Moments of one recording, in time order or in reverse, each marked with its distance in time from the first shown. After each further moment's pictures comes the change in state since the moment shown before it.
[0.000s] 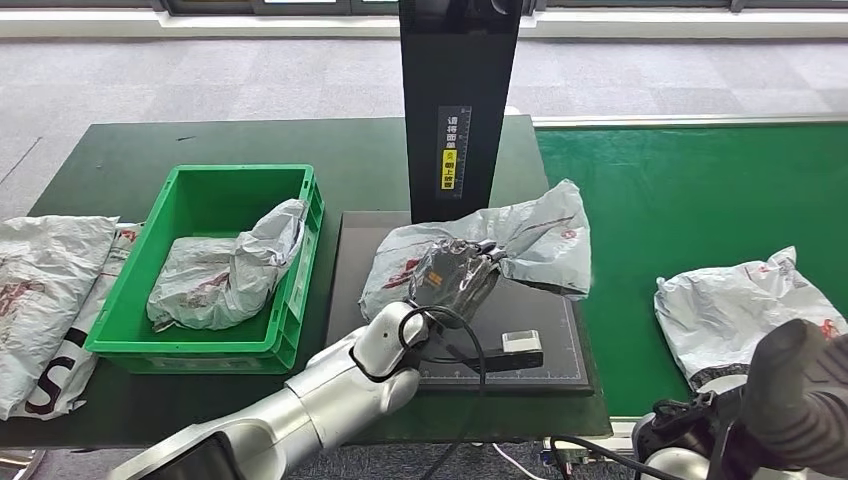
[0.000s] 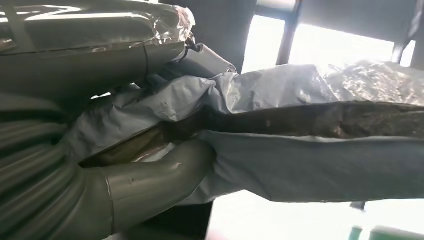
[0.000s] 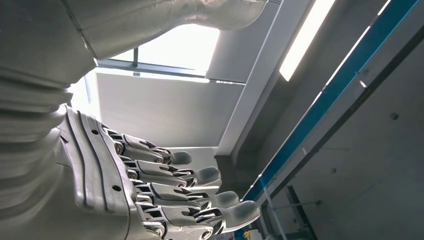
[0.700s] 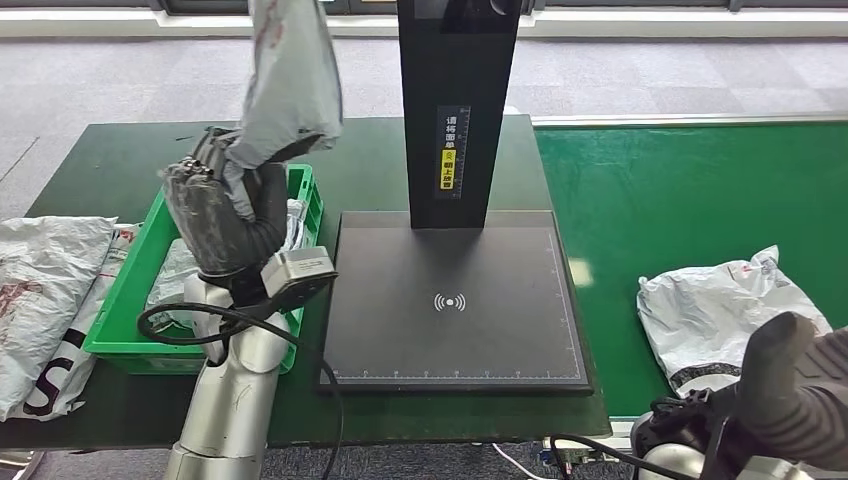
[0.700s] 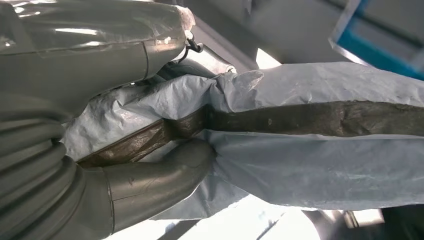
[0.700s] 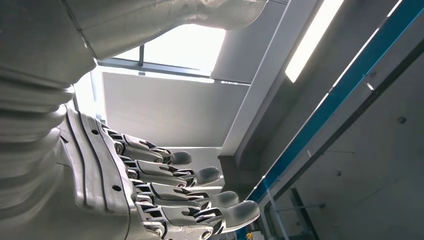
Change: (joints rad) left arm 0.321 -0.030 0.857 -0.827 -0.027 0.001 -0.488; right arm 0.001 0.000 -0.009 0.021 -0.002 0.000 0.000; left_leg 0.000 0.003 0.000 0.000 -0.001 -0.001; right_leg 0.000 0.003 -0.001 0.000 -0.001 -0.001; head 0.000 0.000
